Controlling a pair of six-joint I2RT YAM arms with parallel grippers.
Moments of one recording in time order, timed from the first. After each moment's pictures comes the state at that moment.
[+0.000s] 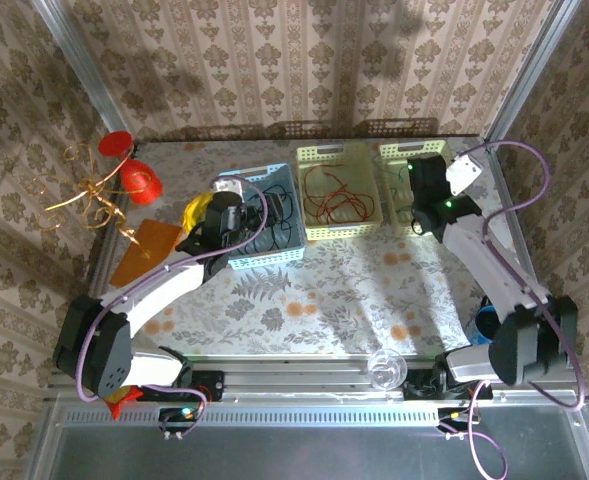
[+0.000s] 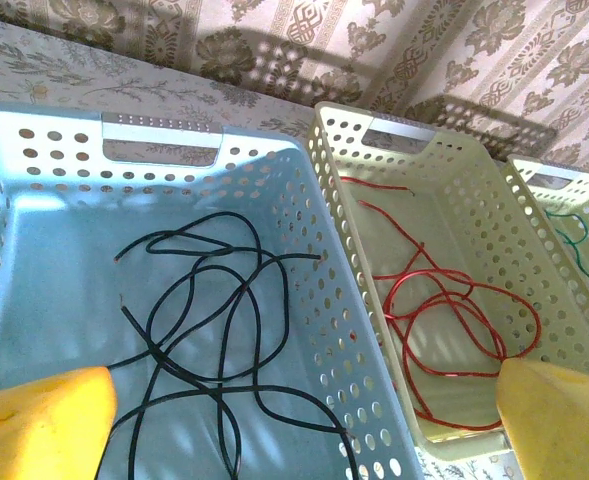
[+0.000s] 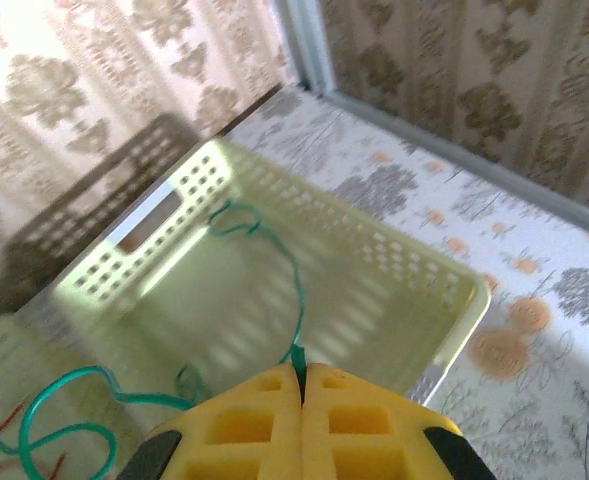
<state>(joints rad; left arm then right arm) -0.58 1.32 0.82 0.09 -0.16 -0.53 0.22 1.42 1.20 -0.52 0.78 0.84</state>
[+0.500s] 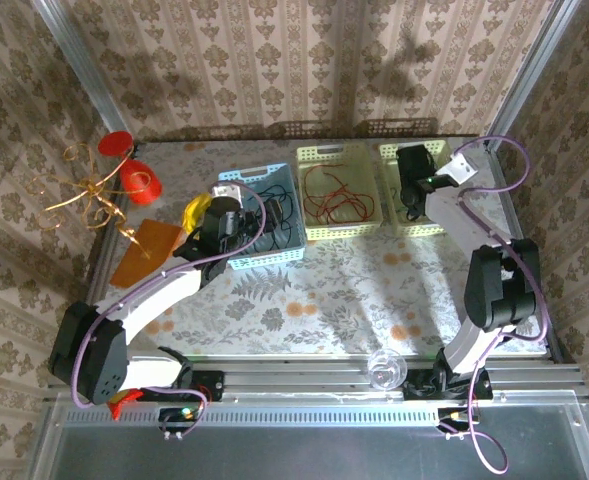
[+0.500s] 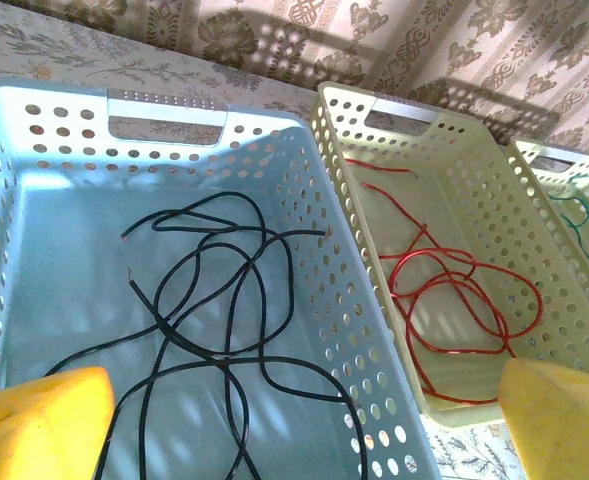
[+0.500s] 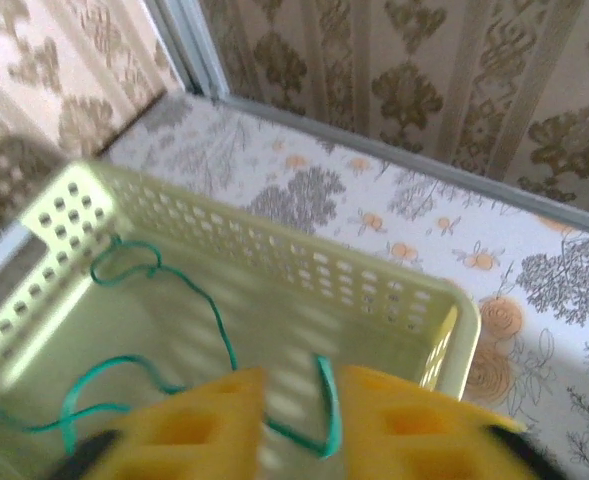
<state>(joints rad) -0.58 1.29 0.79 0.06 -0.16 -0.53 0.16 1.71 1.32 -0.58 0.88 1.02</state>
